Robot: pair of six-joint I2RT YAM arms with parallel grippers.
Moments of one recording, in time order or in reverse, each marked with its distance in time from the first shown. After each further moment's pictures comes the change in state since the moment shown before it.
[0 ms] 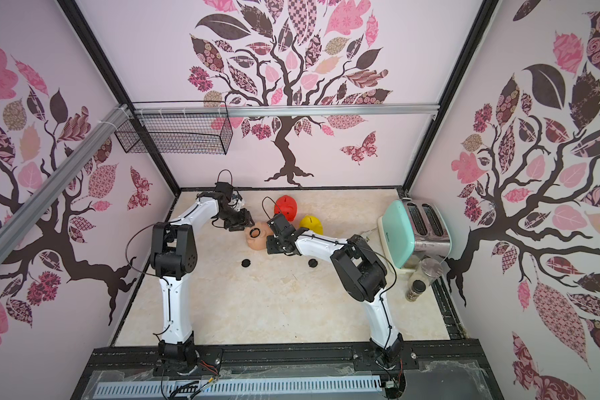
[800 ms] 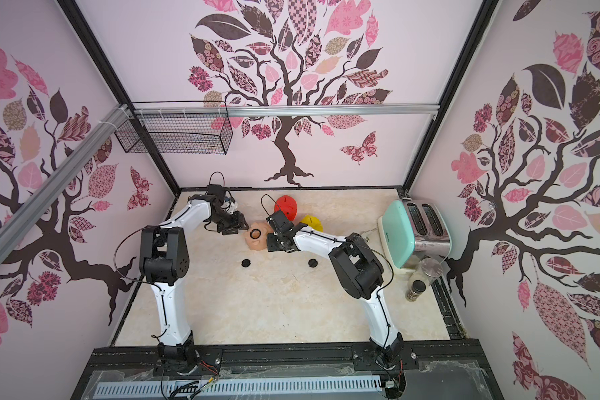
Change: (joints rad) left arm 0.029 -0.103 -0.131 0.011 -0.005 -0.002; right arm -0.021 0.037 0.091 -0.096 0.000 -0.023
